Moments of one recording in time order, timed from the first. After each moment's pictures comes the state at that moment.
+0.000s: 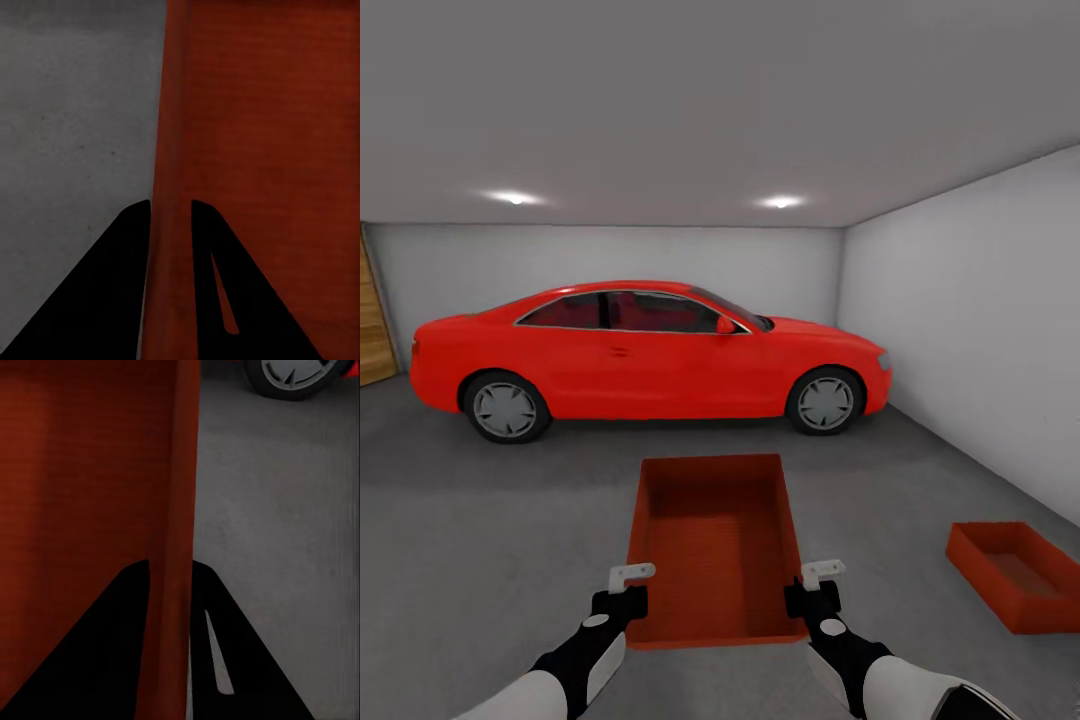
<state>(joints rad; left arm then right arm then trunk) -0.61 -0.09 -0.11 -0.24 0.17 -0.09 0.16 -0.69 0.10 0.68 -0.05 -0.50 -0.28 -0.21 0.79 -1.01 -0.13</state>
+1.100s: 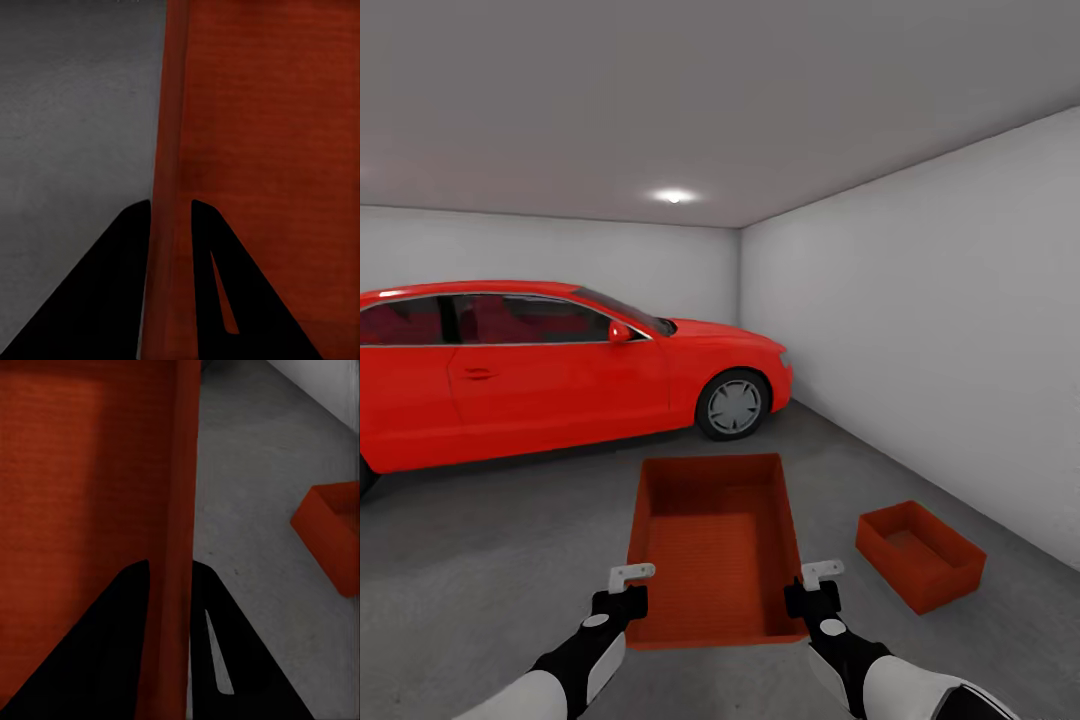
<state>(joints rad) -0.61 -0.09 -0.11 -0.24 0.17 -0.09 0.16 -0.69 0.10 0.68 -0.05 -0.50 -0.28 -0.21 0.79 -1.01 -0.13</state>
